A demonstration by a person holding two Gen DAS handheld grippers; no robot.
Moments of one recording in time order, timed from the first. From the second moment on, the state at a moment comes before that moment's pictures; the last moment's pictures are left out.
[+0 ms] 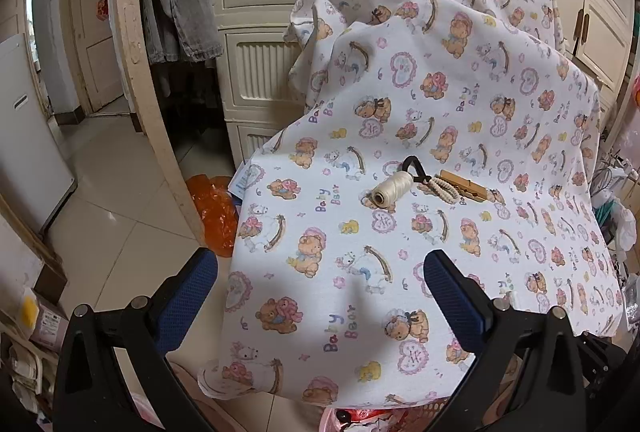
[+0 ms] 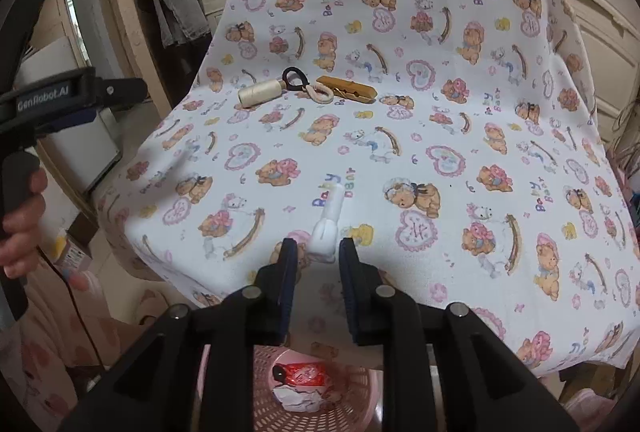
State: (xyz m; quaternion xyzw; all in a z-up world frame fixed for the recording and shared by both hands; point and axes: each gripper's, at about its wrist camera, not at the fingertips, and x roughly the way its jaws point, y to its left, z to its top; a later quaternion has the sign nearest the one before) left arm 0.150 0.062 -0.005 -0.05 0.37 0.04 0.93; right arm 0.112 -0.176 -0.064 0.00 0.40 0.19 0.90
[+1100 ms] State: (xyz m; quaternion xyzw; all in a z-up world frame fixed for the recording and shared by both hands) left arm 0.302 0.020 -0.063 0.03 0.44 -0.08 0.90; right arm 0.153 -0.215 -0.028 0.06 0.39 0.14 0.91
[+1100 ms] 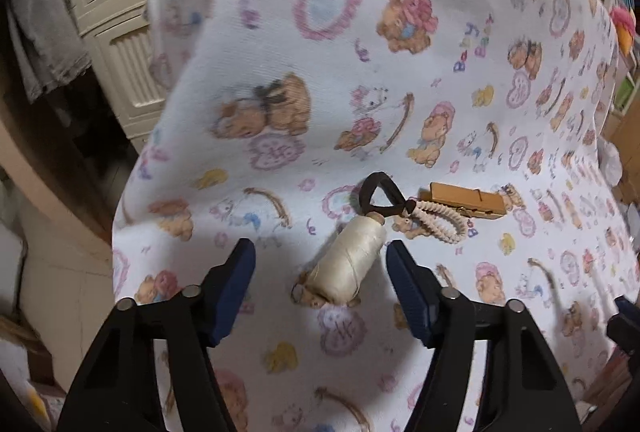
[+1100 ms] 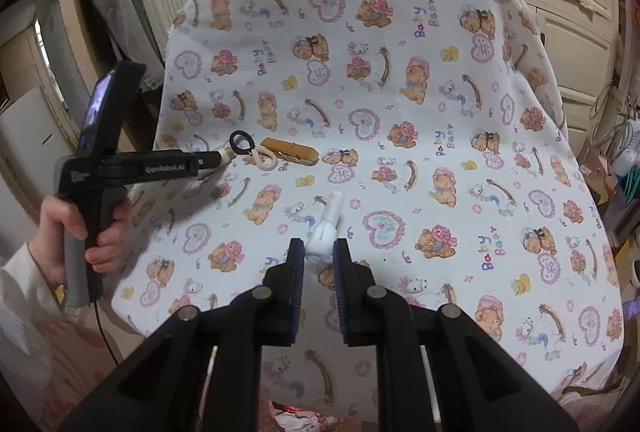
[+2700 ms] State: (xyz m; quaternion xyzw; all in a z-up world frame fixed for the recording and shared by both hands) left arm 0.091 0.003 0.021 -0.08 0.43 -0.06 0.90; right arm 0.080 -0.216 0.059 0.04 0.32 0.19 0.93
